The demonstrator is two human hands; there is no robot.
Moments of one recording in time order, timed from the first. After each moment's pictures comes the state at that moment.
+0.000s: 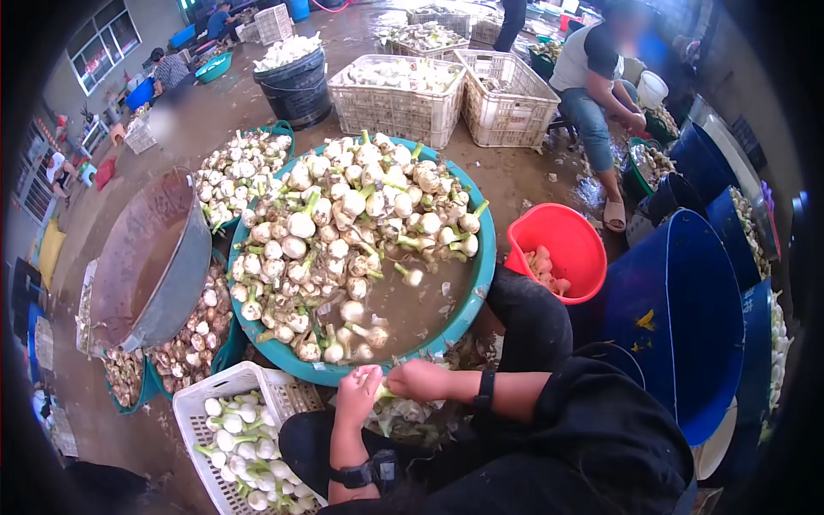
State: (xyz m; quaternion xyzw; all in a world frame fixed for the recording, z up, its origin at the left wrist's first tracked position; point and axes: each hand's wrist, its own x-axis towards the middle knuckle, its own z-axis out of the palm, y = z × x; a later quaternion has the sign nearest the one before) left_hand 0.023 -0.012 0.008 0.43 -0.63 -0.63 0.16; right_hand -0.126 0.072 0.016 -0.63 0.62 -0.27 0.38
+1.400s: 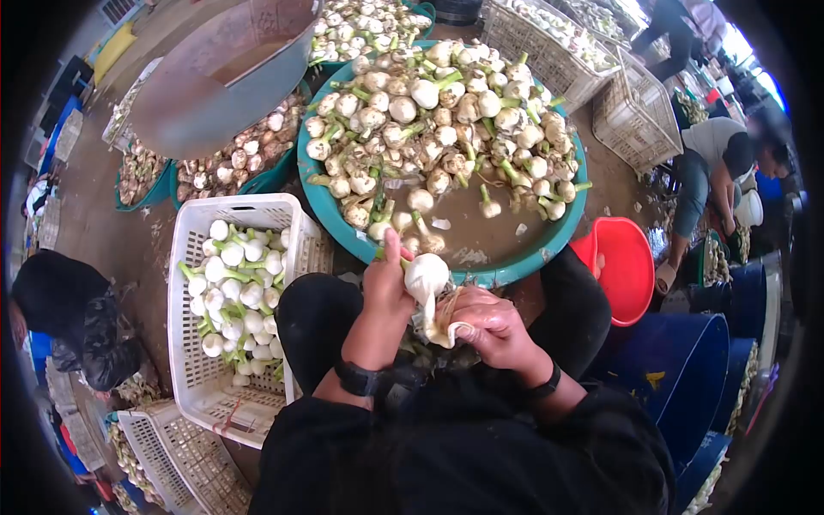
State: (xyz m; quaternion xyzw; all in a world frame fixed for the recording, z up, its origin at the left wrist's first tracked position) left_hand 0.014 -0.005 0.052 0.48 -0.15 -0.77 0.40; right_hand -0.121 0.091 0.106 -0.67 0.37 -0.50 0.40
